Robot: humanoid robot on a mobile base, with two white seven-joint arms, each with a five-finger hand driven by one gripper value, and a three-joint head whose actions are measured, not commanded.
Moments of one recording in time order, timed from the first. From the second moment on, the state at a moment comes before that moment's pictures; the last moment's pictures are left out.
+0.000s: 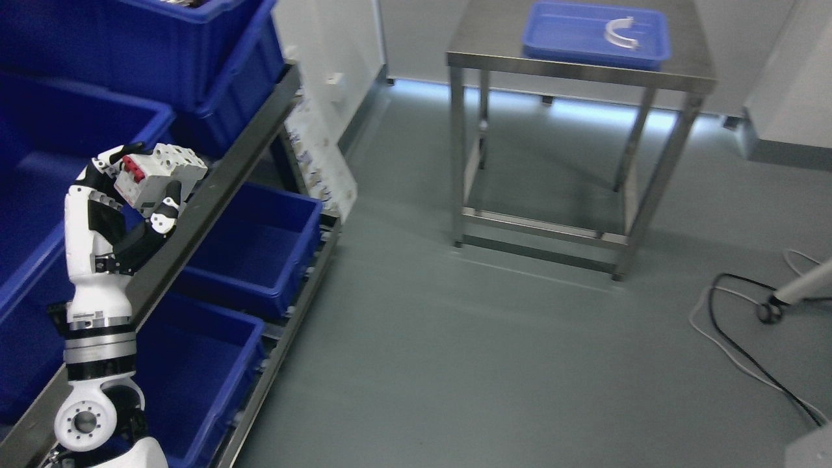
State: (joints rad) left arm -0.42 0.00 0.34 -1.65 0.00 -0.30 -0.23; right arm 0.09 0.00 0.00 -0.24 0.07 0.10 -0.13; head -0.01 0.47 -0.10
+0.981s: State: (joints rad) left arm -0.73 0.00 0.16 -1.63 -0.13 0.14 -0.23; right arm 0.09 0.00 0.00 -0.24 0.07 0.10 -0.14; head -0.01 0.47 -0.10
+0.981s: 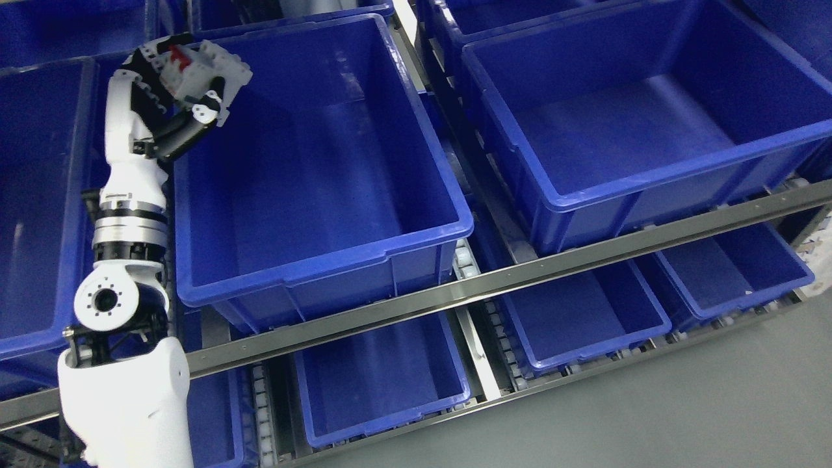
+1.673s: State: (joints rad) left arm -1.10 0.04 -0.03 -1.10 -0.51 0.06 -0.21; right arm 0.09 0.00 0.00 -0.24 0.07 0.10 -0.14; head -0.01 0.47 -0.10
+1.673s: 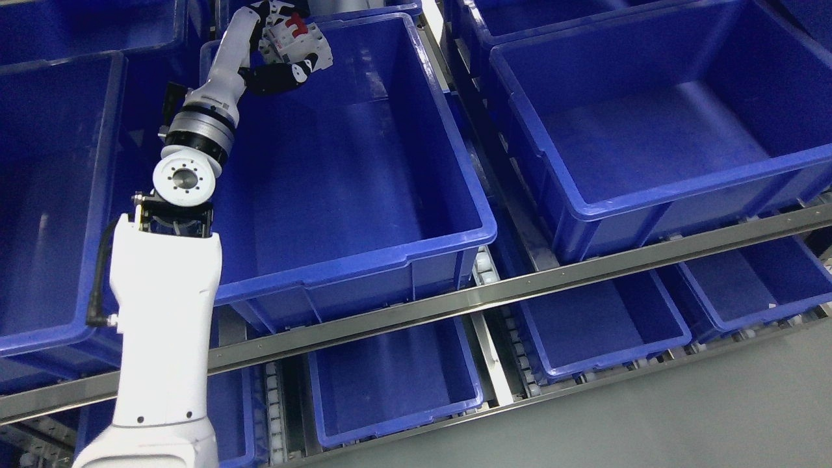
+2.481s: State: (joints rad) left arm -1.24 0.02 -0.11 -0.54 -0.56 -0.04 -0.12; right arm 0.09 0.00 0.00 -0.24 0.07 0.10 -0.14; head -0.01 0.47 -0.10
